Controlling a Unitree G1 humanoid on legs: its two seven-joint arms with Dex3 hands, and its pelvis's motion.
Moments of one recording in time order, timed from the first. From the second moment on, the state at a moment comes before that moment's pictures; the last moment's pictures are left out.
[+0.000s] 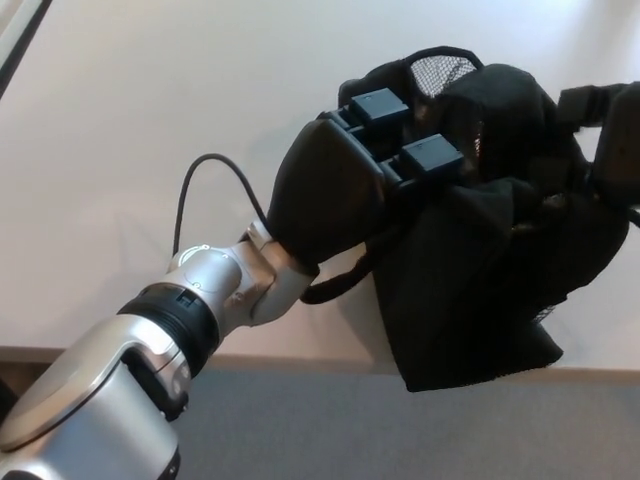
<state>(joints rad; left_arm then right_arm) -1.00 0.20 -0.80 1.13 1.01 -0.58 1.29 -1.27 -0.79 1.24 1.21 -1.38 -0.71 -1.16</state>
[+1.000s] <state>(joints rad) -0.67 0.36 -0.68 1.03 1.00 -0.68 1.34 -0.75 -0.88 0.85 1.09 -1.17 -0.87 -1.43</state>
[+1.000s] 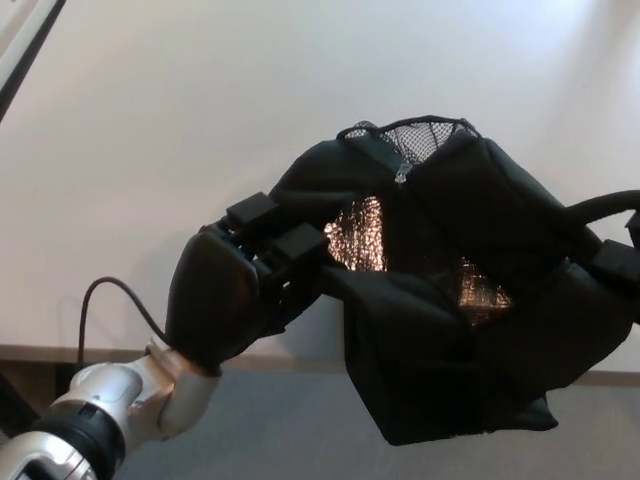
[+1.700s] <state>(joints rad) -0.62 0.35 -0.64 1.06 1.00 -0.73 1.34 -0.73 -0.87 0.82 1.10 -1.17 -0.91 -1.41</state>
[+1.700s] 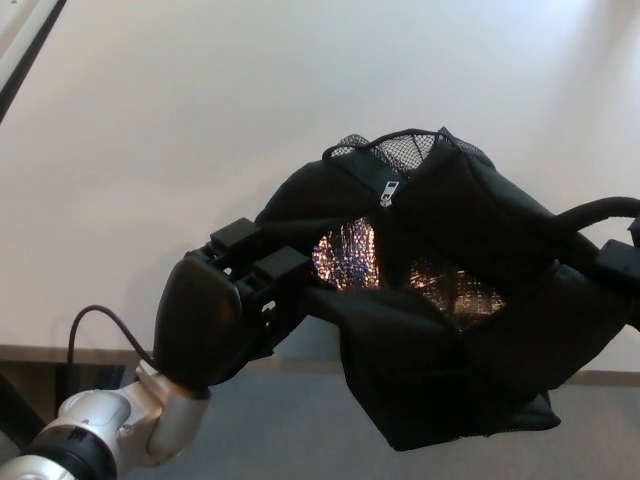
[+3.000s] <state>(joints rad) -0.88 0.46 -0.56 1.04 0.98 -0.70 1.27 -0.99 -0.49 0.56 1.25 -0.96 -0.80 -0.99</state>
